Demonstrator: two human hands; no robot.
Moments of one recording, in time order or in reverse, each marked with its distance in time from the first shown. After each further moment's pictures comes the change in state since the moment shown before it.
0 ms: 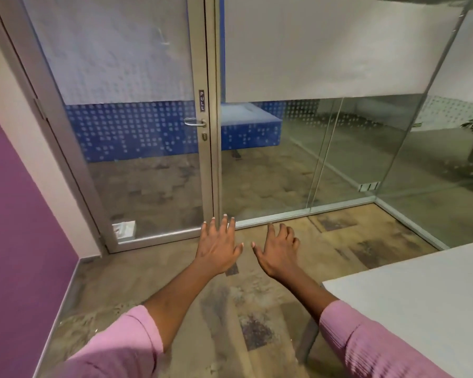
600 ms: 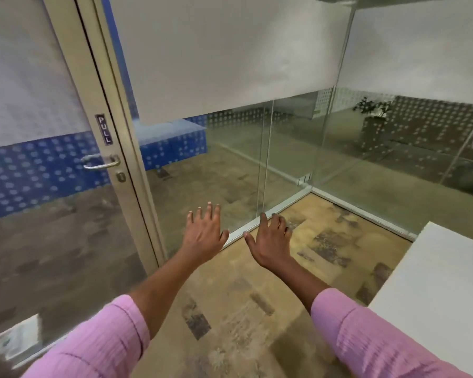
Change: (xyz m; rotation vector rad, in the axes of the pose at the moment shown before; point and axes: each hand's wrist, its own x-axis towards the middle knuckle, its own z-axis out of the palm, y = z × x) left_hand 0.394 -0.044 0.038 -0.078 0.082 0.343; right_hand 0.312 0.030 0.038 0.008 0.144 0.353
